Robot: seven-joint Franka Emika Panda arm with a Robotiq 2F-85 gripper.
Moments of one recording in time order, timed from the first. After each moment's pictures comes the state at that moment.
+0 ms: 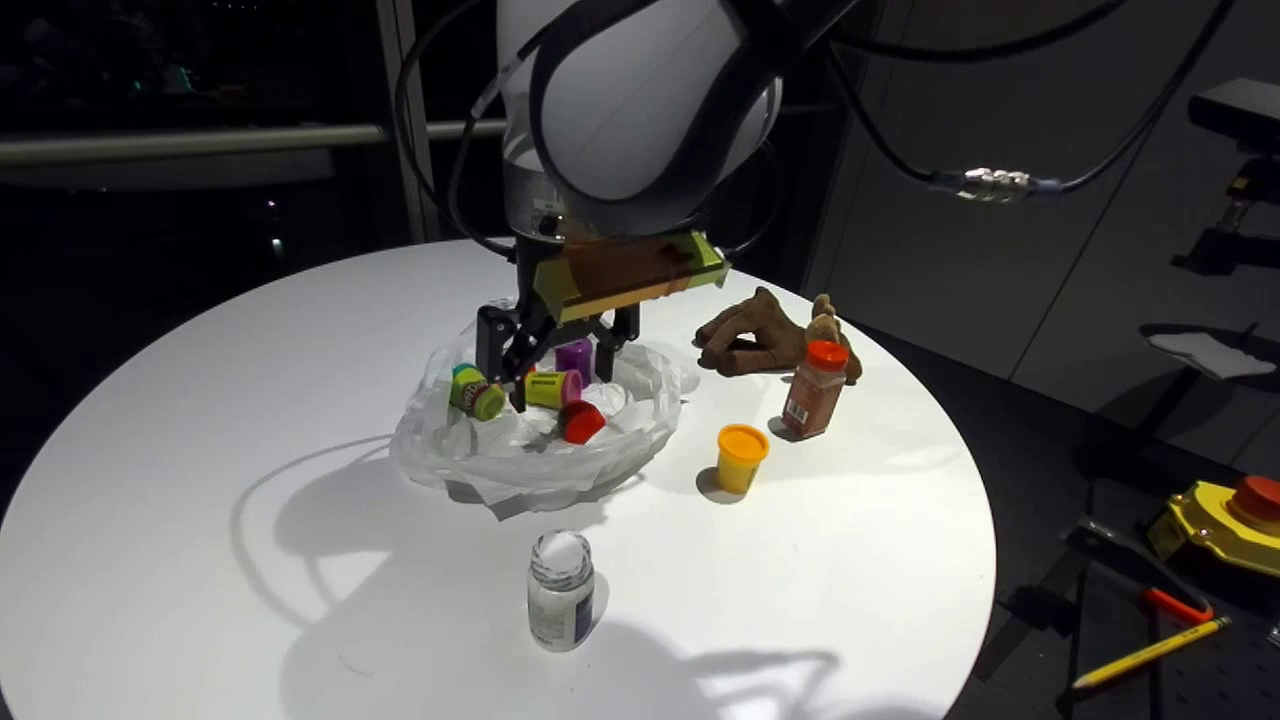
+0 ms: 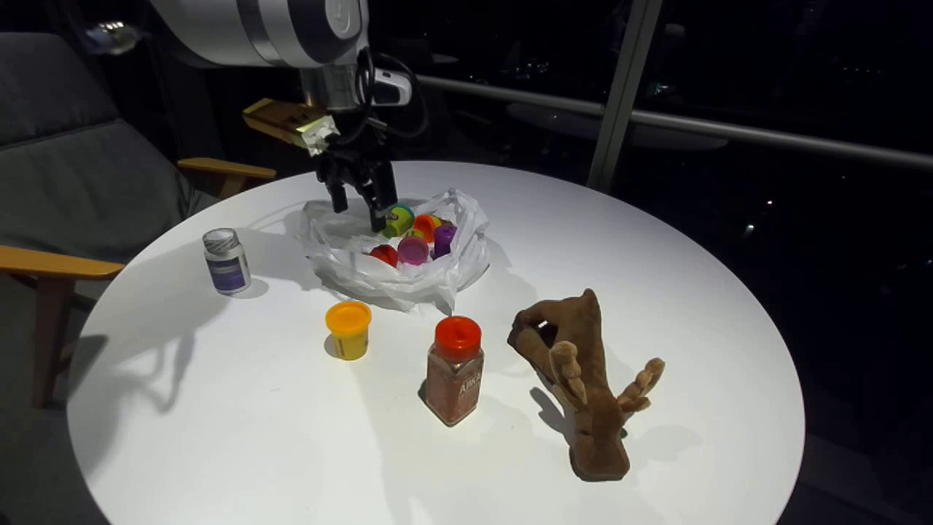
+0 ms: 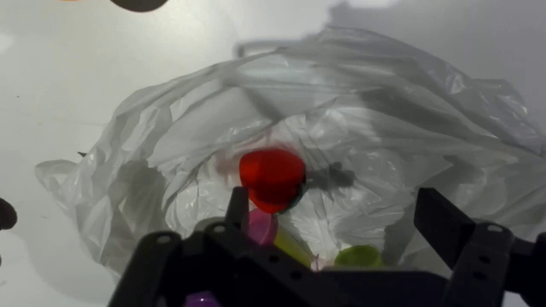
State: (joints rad) arm 0.27 0.62 -0.02 -1.80 -0.10 2.47 0.53
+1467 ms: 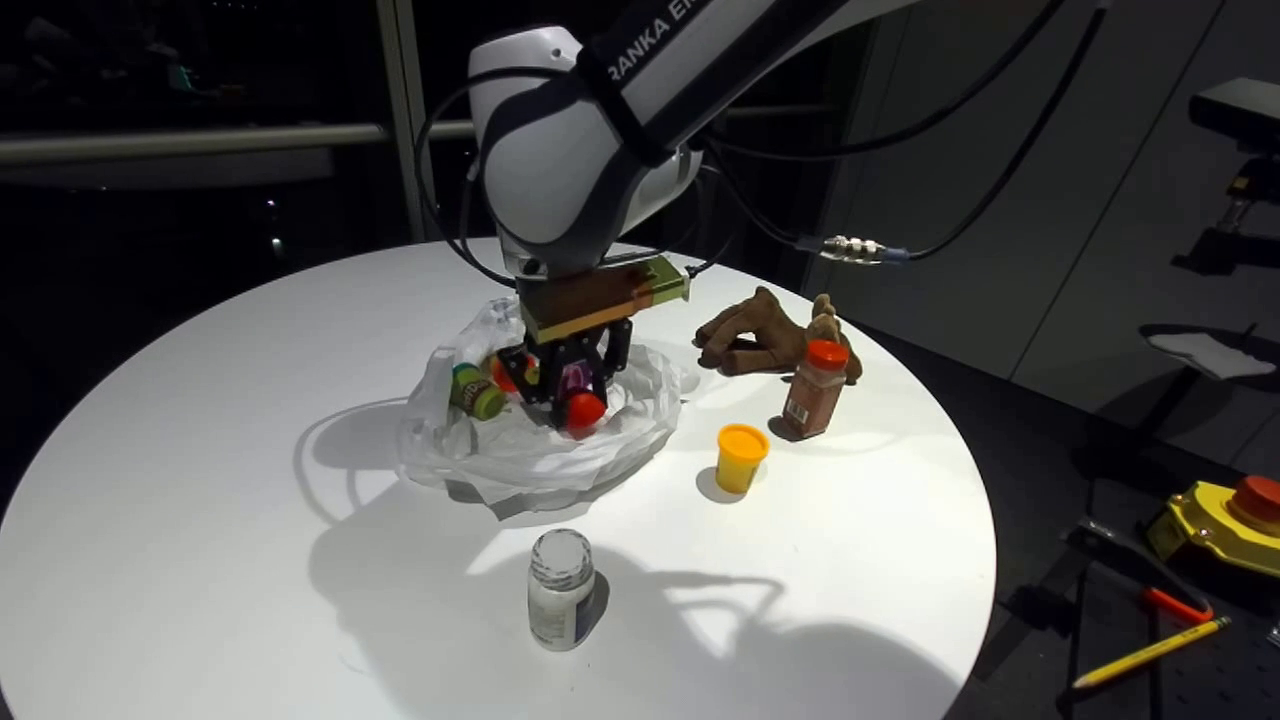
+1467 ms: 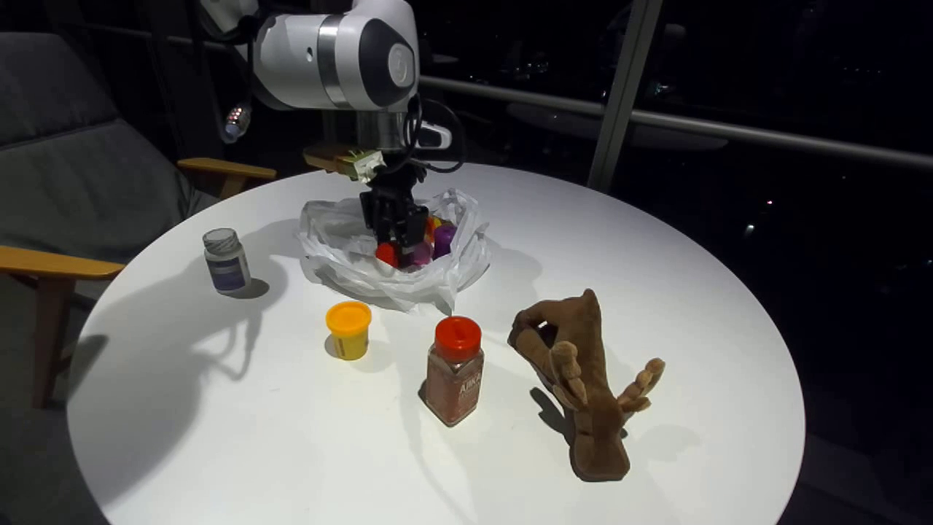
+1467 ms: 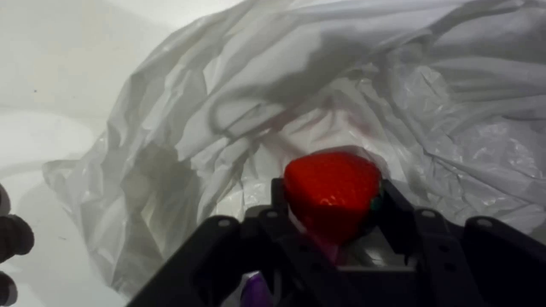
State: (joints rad) arm 0.24 0.86 -0.06 -1.47 -0.08 2.22 0.55
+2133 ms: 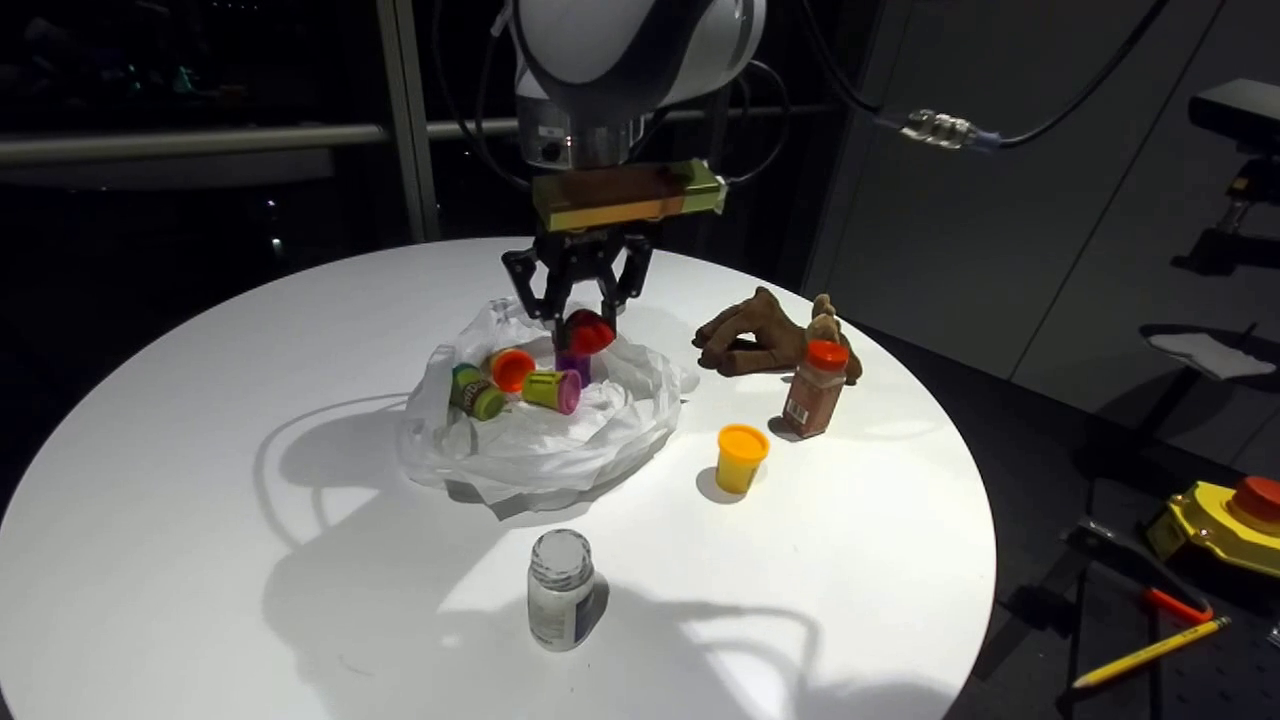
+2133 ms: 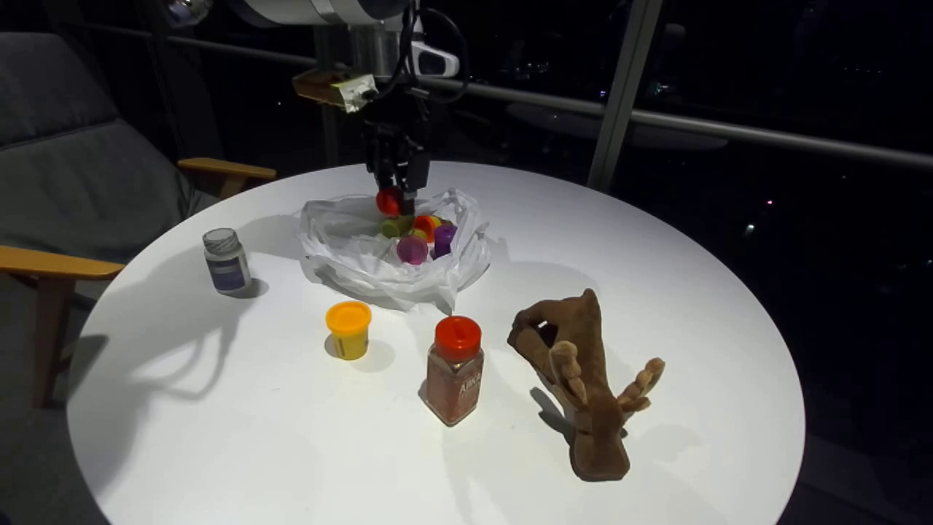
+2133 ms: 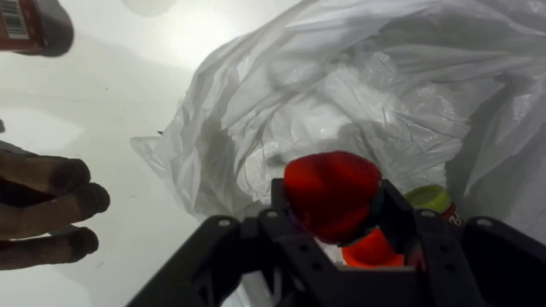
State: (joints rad) arm 0.23 0.63 -0.06 -1.64 -0.07 2.25 0.59
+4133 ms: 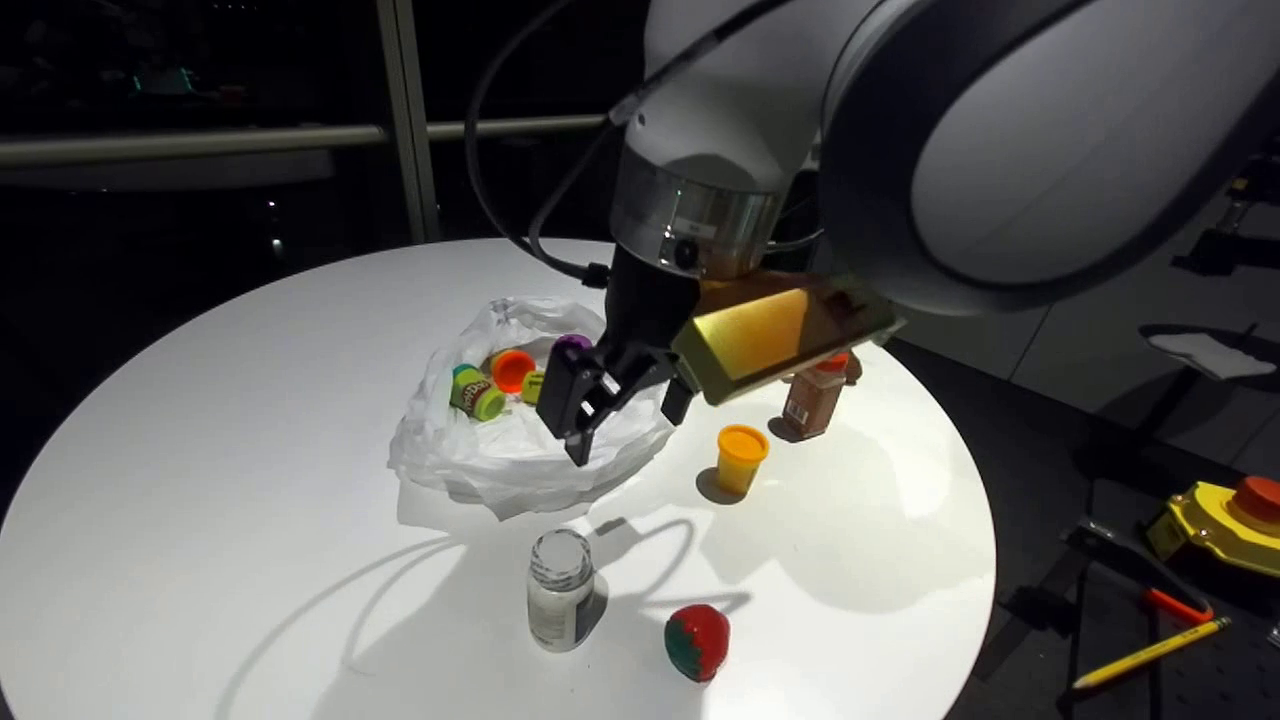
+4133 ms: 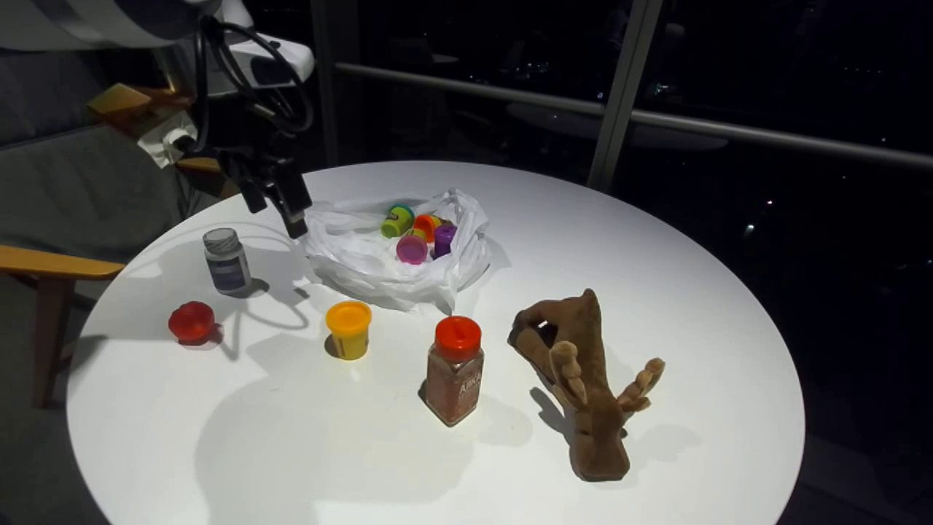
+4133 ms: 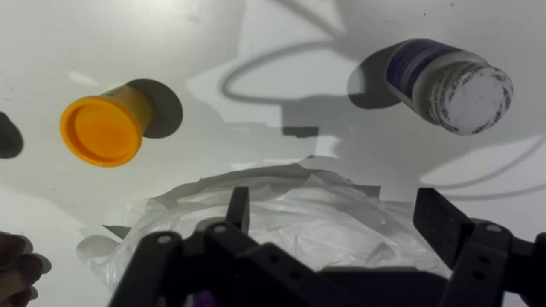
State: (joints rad) arm 0.43 0.28 -0.08 -2.30 -0.19 2.76 0.69
